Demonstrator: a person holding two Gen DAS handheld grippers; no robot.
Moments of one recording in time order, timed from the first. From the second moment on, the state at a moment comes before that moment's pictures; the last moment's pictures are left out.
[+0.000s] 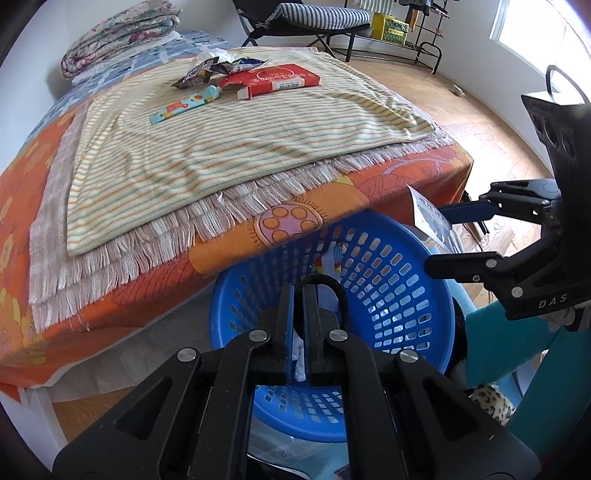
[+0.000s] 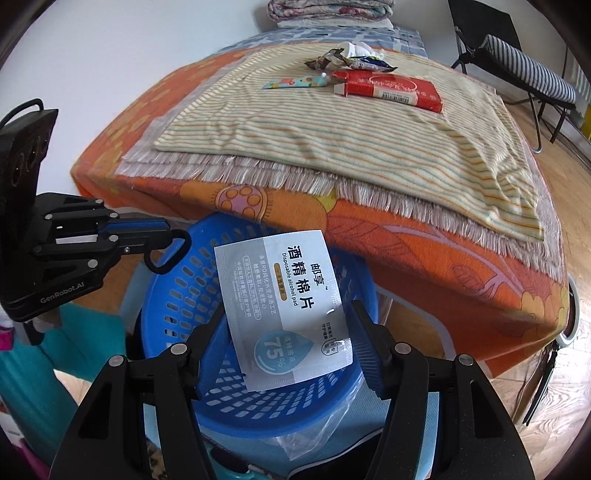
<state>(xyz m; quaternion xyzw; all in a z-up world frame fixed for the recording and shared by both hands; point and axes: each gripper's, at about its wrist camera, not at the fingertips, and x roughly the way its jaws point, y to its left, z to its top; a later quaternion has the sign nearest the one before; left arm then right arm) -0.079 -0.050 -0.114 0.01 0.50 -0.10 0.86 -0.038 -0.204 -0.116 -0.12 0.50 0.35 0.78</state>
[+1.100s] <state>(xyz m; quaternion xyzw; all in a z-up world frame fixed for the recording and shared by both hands) -0.063 -0.041 -0.115 -0.01 0.51 -0.11 0.85 -0.023 -0.206 -0.116 -0.09 0.51 0.35 0.78</state>
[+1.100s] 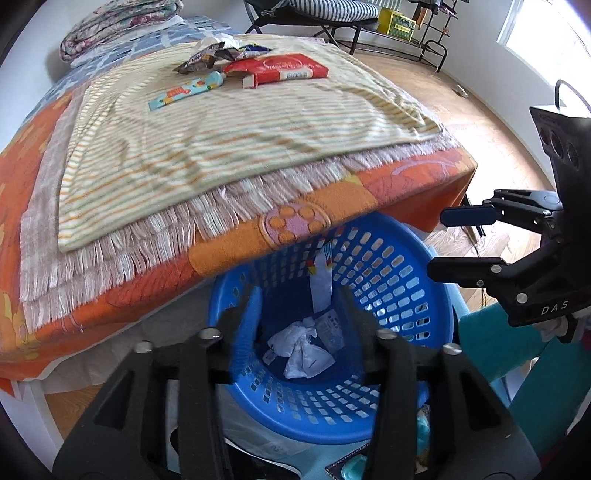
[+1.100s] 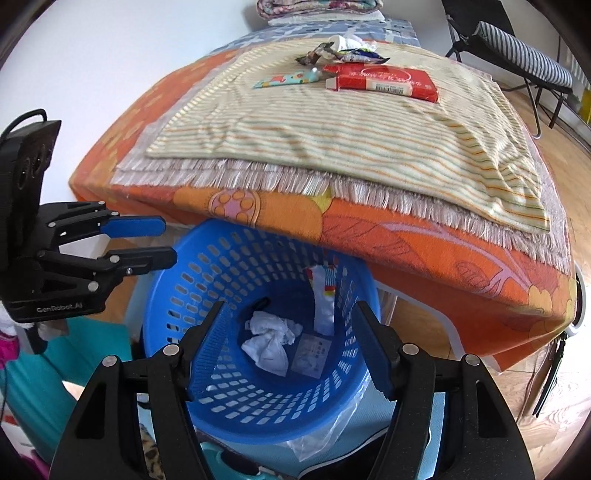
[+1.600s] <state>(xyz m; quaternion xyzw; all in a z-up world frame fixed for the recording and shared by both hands) 0.006 -0.009 -0.079 -0.04 0.49 -0.10 0.86 0.049 -0.211 -0.077 -0.06 0.47 0.34 0.81</state>
